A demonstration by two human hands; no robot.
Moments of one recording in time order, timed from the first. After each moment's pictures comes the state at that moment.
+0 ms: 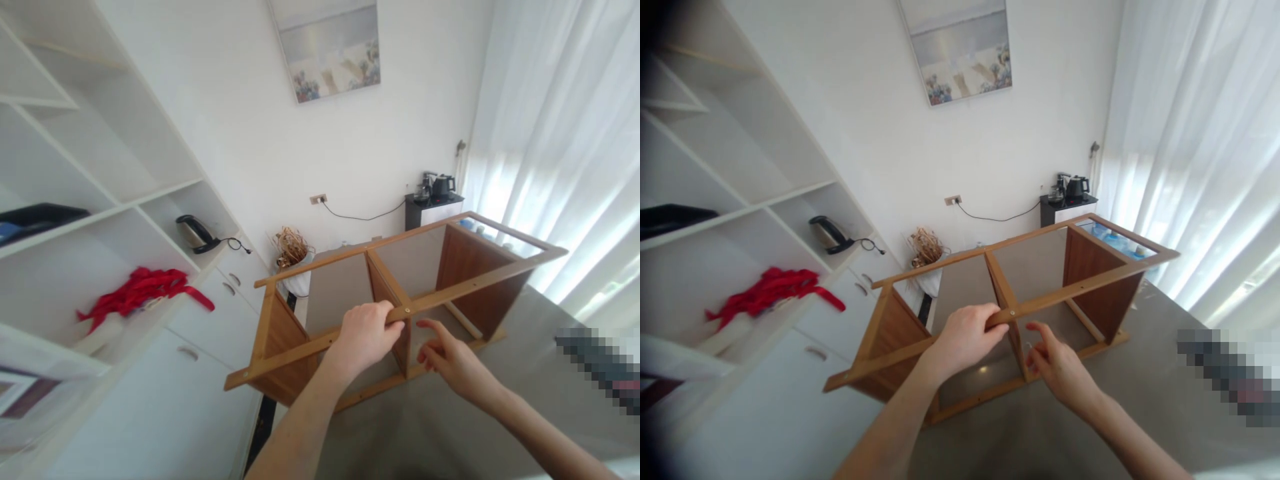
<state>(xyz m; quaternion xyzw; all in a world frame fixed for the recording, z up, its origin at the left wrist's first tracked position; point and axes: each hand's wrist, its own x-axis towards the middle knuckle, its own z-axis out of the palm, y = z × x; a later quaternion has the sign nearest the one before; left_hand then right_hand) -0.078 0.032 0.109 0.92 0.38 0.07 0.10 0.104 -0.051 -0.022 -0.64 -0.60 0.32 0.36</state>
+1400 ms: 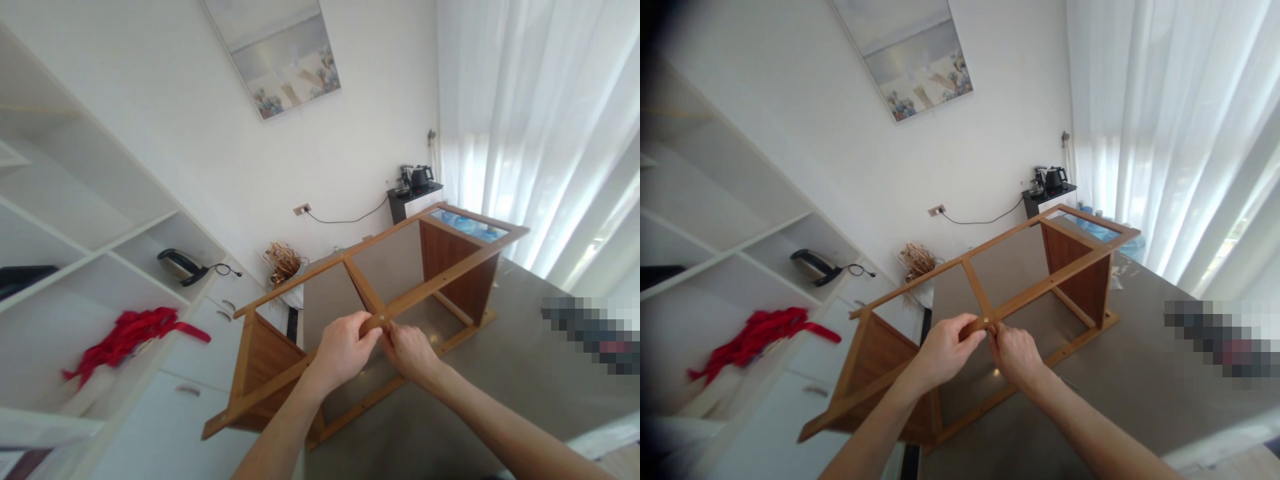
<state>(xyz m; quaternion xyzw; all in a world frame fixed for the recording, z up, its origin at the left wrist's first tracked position) -0.065 0.036 0.105 0.91 0.37 0.10 0.16 0.068 -0.013 0.012 -0.74 -0.63 0.13 0.22</state>
